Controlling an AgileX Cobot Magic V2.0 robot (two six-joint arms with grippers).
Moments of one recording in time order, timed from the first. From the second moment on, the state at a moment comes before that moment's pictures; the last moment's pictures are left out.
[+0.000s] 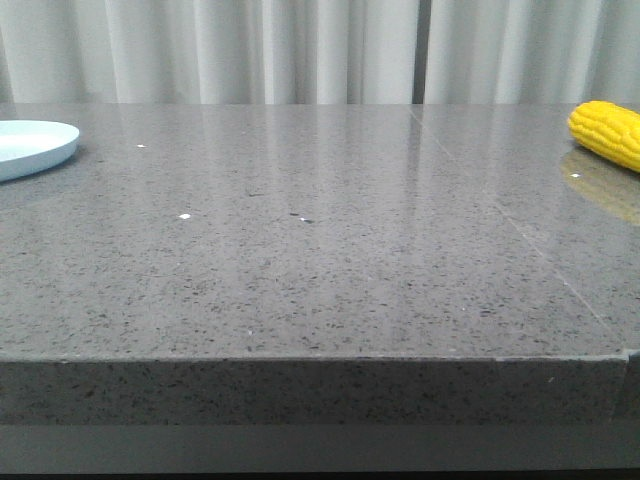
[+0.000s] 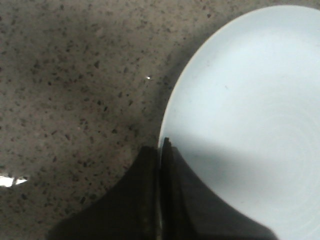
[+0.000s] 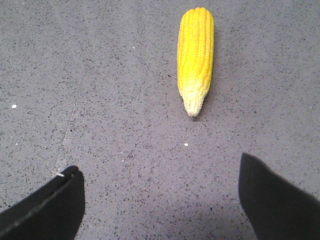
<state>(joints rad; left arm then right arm) 0.39 1.92 -1.58 -0.45 0.91 0.34 0.02 0.74 -0.74 0.05 0.61 0.02</state>
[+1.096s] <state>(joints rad) -0.25 1.88 -1.64 -0.48 0.94 0.39 0.02 0.74 -0.74 0.04 0.61 0.02</state>
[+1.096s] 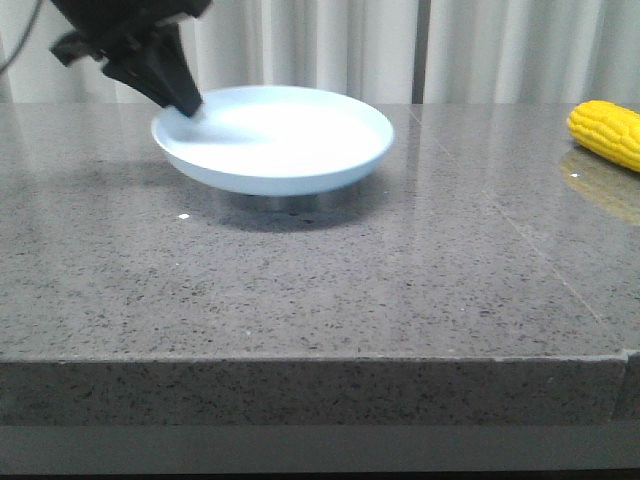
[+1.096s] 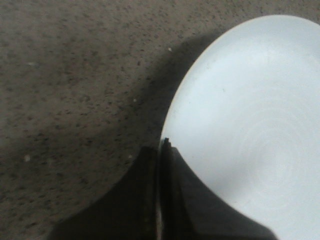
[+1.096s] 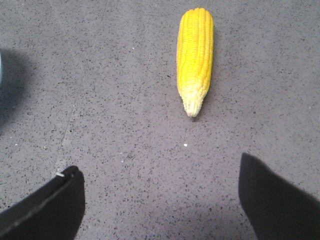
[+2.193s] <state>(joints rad) -0.34 1.84 -1.70 -0.39 1.06 0.36 0.02 0.74 -0.74 0.04 0.61 0.02</state>
